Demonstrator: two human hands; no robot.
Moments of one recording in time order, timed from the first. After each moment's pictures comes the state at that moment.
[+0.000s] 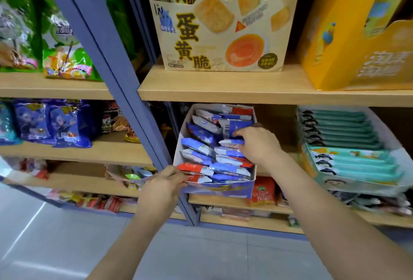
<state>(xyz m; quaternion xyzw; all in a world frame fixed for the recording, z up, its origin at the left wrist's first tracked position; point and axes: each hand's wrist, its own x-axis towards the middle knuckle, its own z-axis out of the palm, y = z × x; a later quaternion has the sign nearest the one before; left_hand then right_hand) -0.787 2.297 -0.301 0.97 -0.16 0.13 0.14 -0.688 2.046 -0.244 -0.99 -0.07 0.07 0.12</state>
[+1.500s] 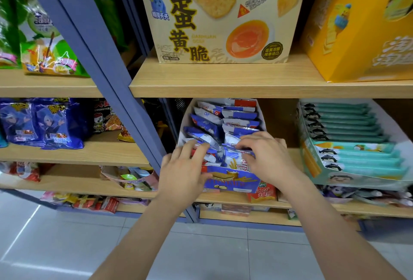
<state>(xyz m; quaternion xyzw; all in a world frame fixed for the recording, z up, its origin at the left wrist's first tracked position) -0.758 2.244 -0.274 0.99 -0.11 0.05 0.06 -0.726 2.034 -0.259 -0.98 -0.10 0.01 0.17</state>
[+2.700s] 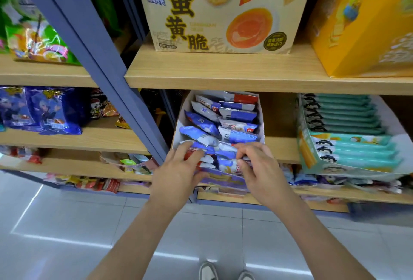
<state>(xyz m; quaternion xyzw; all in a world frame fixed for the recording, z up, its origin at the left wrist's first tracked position) -0.775 2.255 -0.289 0.99 -0.11 0.07 0.09 -0.775 2.038 -0.286 -0.92 -0.11 -0.02 0.37</state>
